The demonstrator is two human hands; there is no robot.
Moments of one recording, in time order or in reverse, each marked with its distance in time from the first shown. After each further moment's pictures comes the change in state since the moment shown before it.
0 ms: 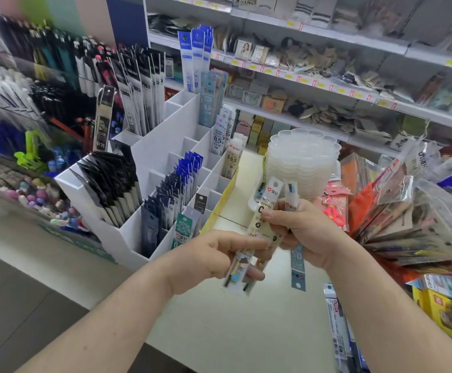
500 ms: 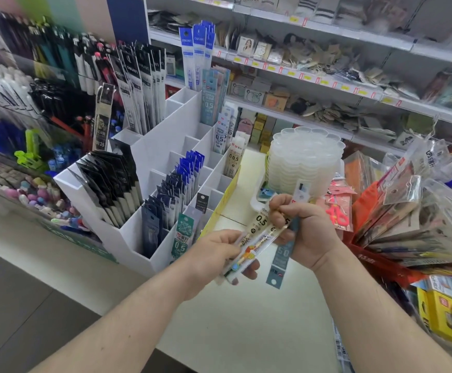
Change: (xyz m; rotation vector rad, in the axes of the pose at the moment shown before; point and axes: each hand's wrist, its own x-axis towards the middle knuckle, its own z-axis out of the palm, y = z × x) left_hand 0.019 -0.014 0.005 0.014 0.295 -0.106; right_hand 0.024 0.026 -0.007 0.557 -0.189 -0.052
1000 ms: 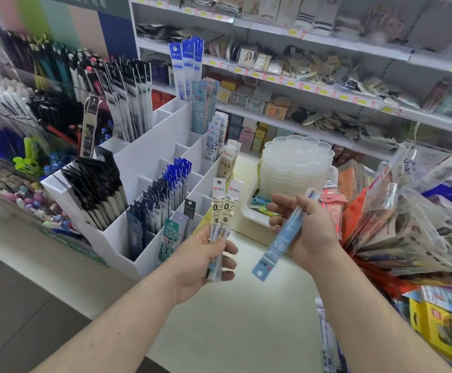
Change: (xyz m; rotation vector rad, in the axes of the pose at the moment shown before) left_hand 0.009 -0.001 0.017 -0.311 0.199 -0.036; right_hand -0.011 -0.024 -0.004 0.008 0.437 -0.054
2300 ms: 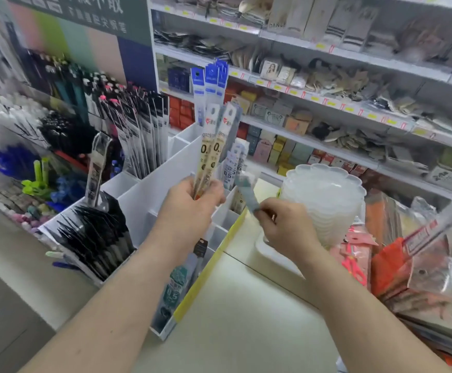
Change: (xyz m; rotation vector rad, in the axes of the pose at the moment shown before) left_hand 0.035 0.115 -0.012 0.289 0.475 0.474; right_hand 0.100 -0.009 0.042 -1.423 -0.082 -0.972
